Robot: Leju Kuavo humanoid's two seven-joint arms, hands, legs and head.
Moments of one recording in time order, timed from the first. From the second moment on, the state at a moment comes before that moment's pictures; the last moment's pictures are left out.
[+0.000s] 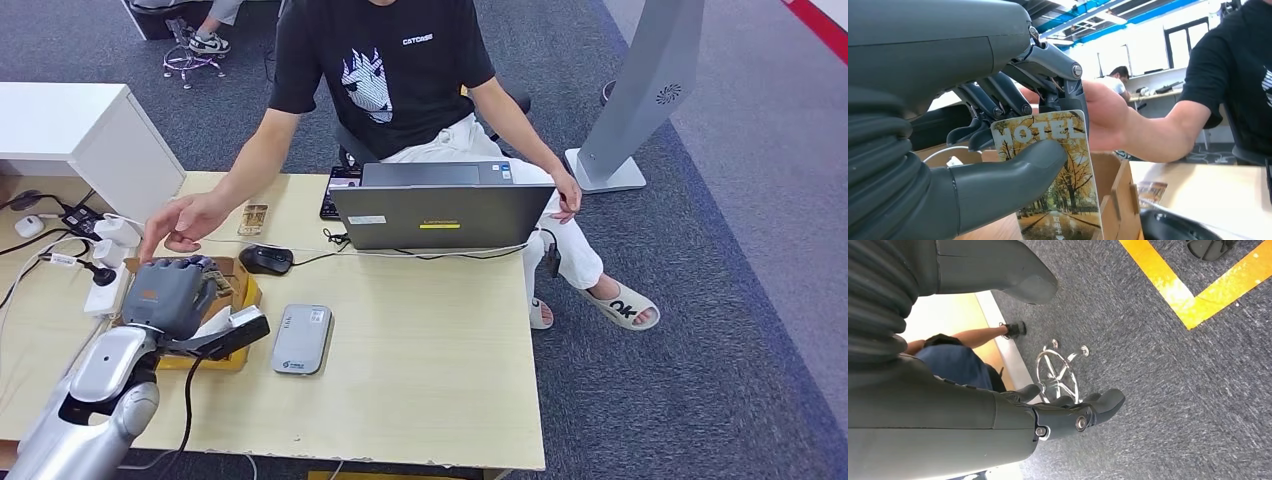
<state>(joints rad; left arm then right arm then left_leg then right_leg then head) -0.22 0.40 -0.34 -1.47 -1.18 0.12 0.13 -0.05 0.22 -1.22 -0.25 0.89 -0.42 0.19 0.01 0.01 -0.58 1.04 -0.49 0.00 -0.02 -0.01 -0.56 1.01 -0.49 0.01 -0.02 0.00</state>
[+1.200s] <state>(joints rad) -0.46 0.33 -0.20 -1.29 -1.17 0.18 0.14 -0.05 0.20 -1.22 -0.25 0.94 -0.41 0.18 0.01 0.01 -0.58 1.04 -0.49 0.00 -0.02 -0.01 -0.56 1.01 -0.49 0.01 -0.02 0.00</state>
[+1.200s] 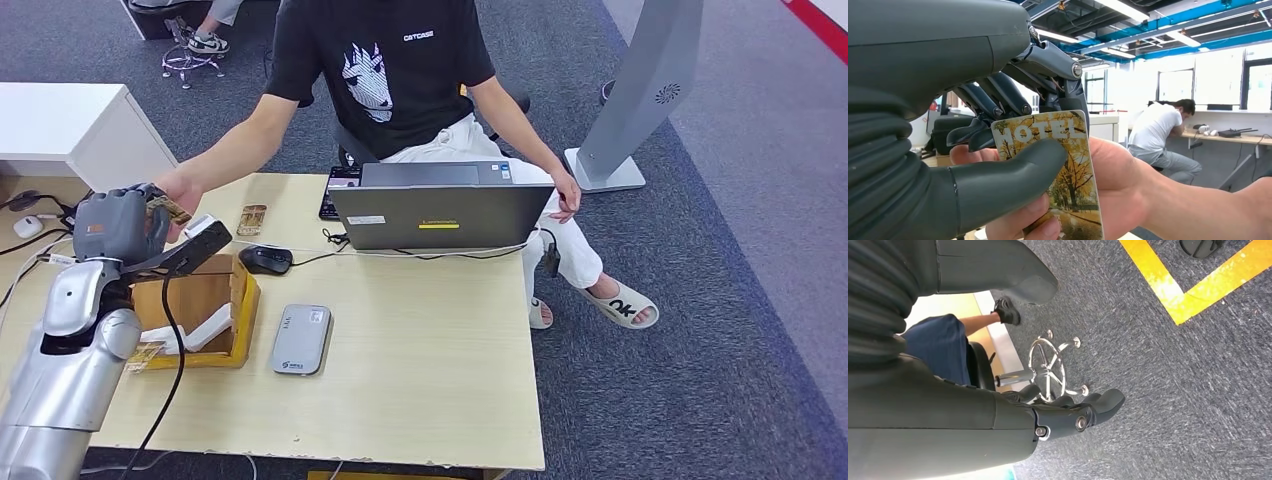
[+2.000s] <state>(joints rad) -0.41 0.30 -0.18 -1.25 -1.17 0.25 0.14 -0.06 0.19 -1.22 -0.25 0.95 -0.40 0.18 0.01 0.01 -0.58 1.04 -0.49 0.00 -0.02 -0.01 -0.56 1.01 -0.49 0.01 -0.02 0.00</state>
